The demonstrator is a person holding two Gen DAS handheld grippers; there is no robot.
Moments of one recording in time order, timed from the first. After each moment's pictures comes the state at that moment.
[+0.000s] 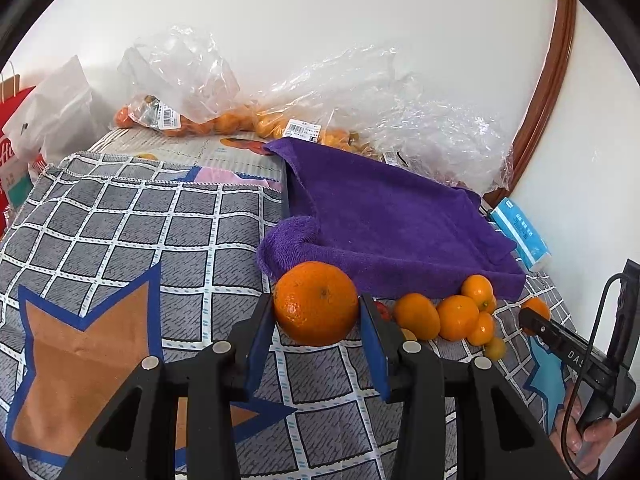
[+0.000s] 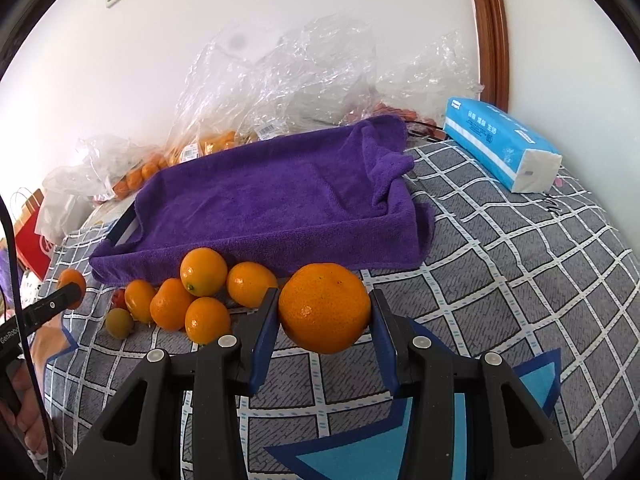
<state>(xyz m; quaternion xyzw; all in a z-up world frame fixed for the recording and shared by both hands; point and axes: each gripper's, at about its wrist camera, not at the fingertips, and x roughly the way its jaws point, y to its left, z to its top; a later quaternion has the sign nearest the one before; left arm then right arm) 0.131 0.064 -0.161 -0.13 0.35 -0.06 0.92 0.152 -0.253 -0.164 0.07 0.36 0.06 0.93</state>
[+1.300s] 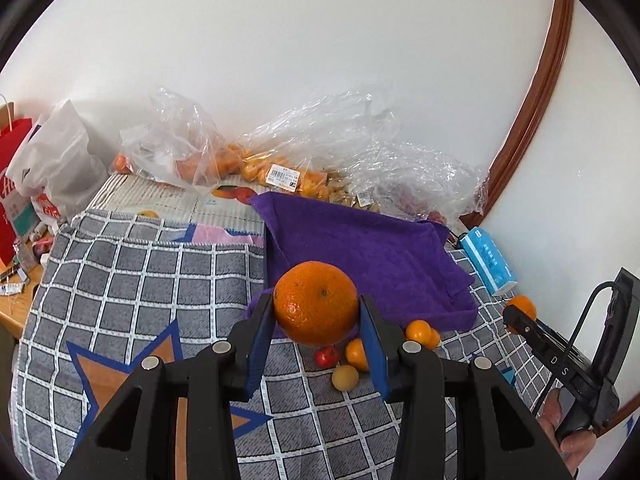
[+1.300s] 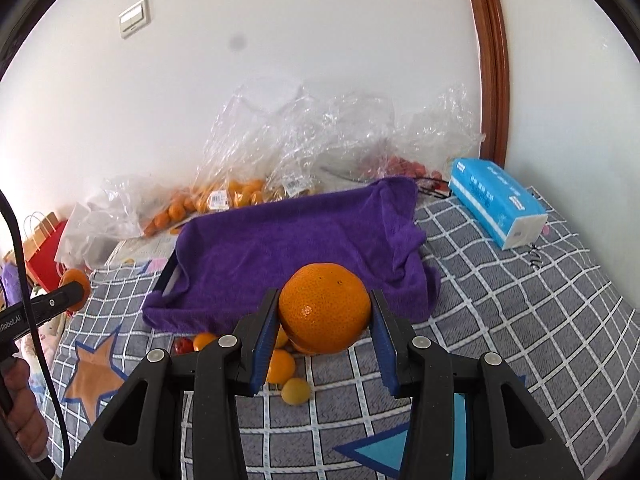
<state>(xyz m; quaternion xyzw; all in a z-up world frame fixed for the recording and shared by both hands) 0.130 0.072 -0.069 -0.14 0.36 -0.08 0.92 0.139 -0.232 -0.079 0.08 0.33 0.06 0.94</state>
